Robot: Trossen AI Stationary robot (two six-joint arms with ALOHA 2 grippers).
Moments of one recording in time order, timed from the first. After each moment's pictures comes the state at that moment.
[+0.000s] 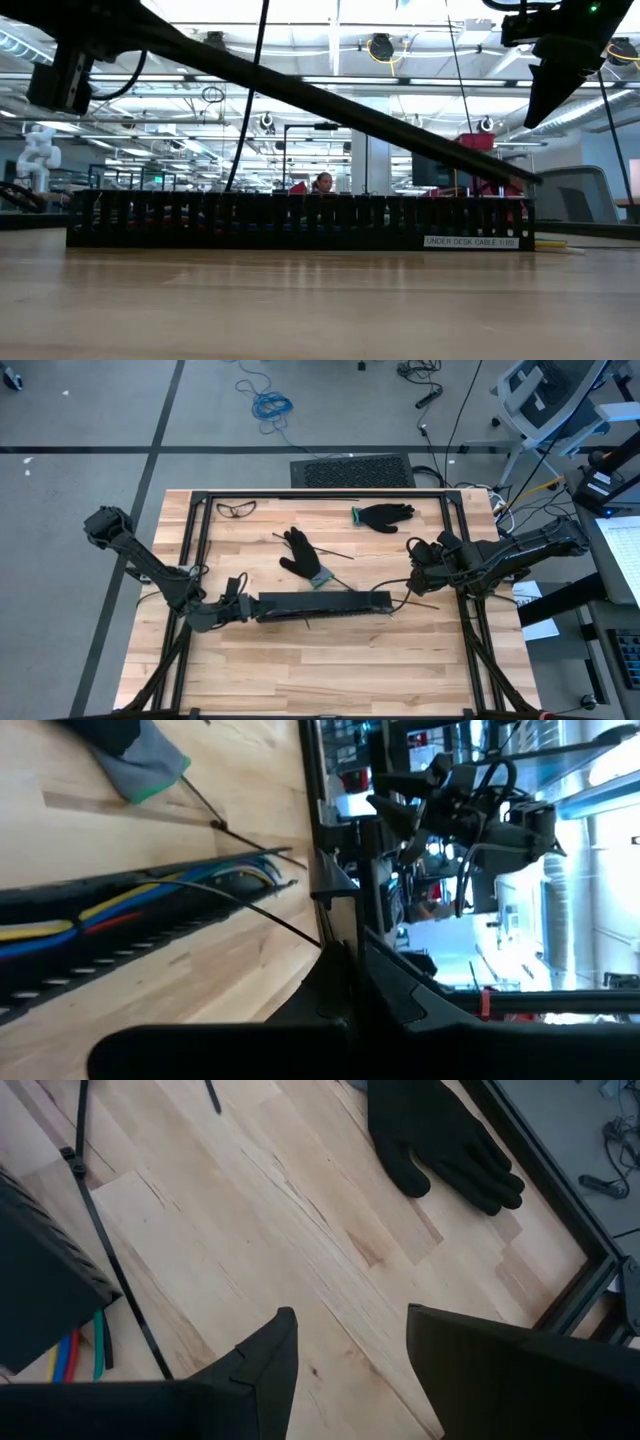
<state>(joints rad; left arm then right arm) -0.69 1.08 0.42 0.37 -0.88 -1.64 0.25 1.06 0.90 -1.25 0.57 0.82</state>
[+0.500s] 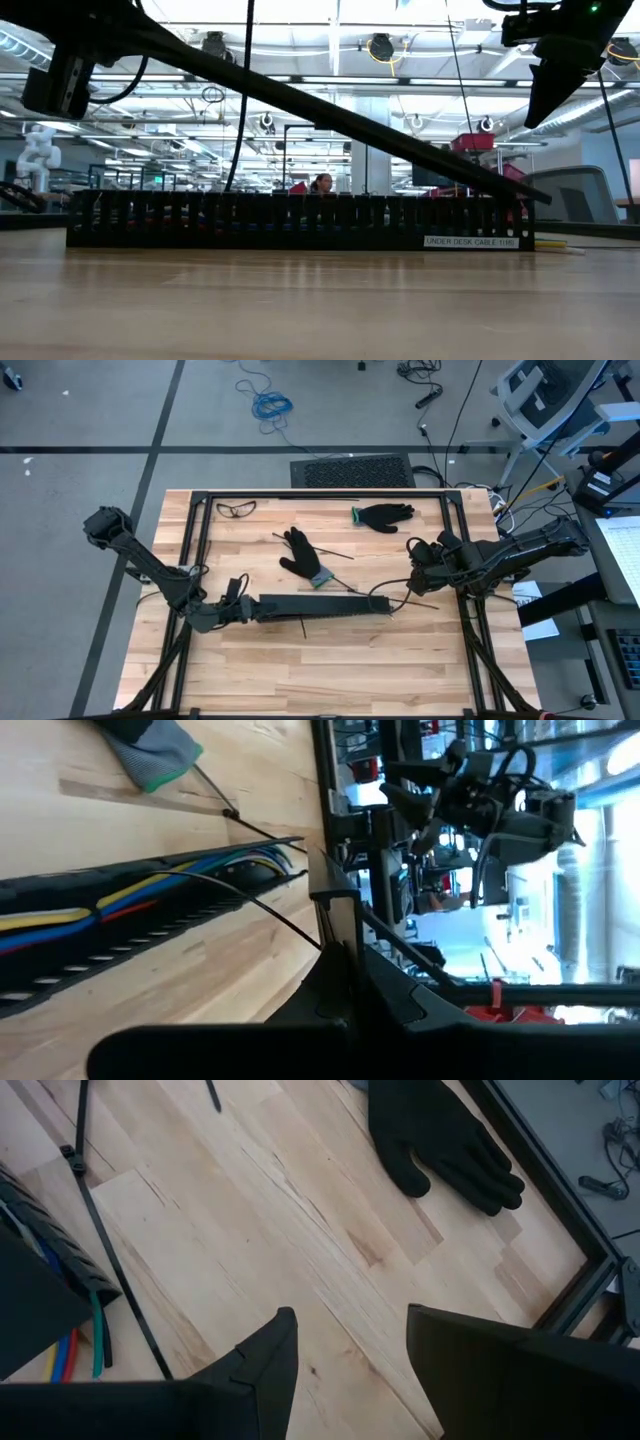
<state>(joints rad) -0.69 1.08 0.42 0.33 -0.84 -1.66 0.25 1.06 0.90 -1.25 0.57 0.82</state>
